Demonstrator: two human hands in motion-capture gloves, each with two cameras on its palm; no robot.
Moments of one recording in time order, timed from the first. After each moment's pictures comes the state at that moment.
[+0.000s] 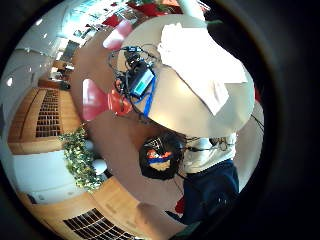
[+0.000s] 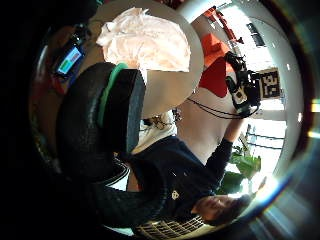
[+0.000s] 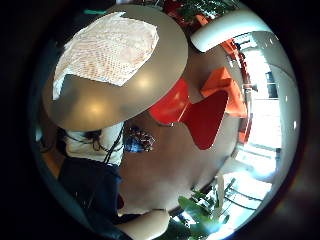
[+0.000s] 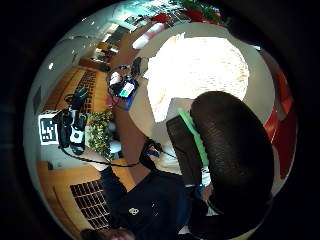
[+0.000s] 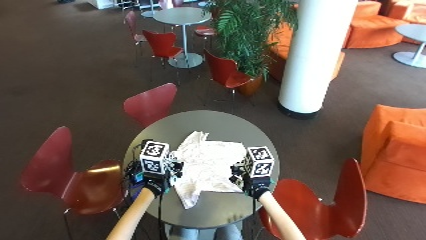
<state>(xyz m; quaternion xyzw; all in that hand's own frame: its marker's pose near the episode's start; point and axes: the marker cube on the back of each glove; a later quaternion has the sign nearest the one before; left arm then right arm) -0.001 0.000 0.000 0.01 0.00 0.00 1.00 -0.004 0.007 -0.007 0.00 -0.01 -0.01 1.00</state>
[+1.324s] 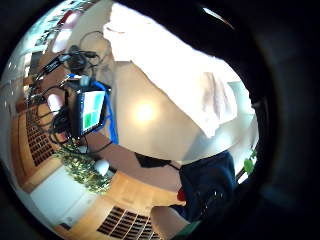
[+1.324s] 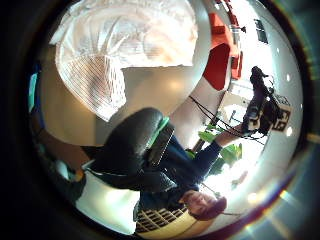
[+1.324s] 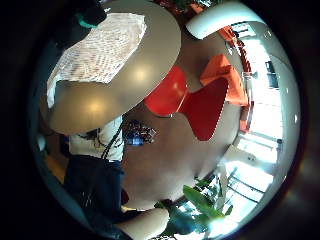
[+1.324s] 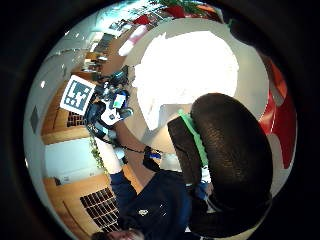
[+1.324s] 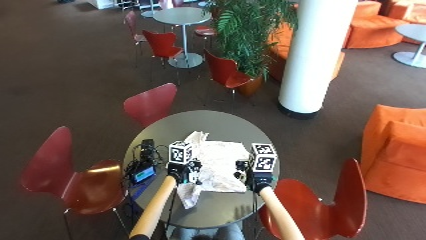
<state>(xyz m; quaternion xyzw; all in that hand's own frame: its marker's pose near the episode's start) 0.043 -0.130 0.128 -0.22 0.04 0.06 0.97 0.019 -0.024 0.005 -0.03 -0.03 0.05 1.00</state>
